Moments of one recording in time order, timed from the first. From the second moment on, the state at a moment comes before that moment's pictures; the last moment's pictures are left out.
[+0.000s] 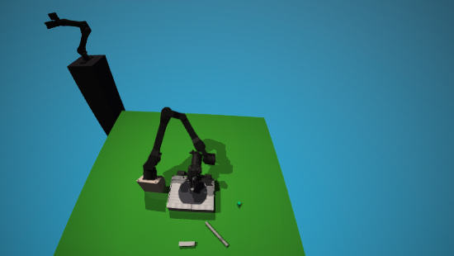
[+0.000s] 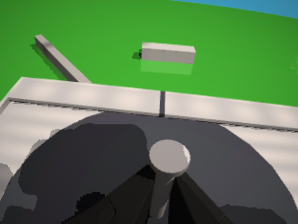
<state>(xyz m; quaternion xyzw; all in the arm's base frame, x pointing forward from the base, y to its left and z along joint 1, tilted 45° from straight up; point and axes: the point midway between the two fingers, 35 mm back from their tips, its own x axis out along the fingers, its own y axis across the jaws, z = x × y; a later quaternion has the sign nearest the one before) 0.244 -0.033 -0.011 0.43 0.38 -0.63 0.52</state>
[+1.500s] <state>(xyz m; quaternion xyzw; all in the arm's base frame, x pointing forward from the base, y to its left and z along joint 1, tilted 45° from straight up) 0.242 -0.044 -0.002 0.43 0.38 -0.64 0.51</state>
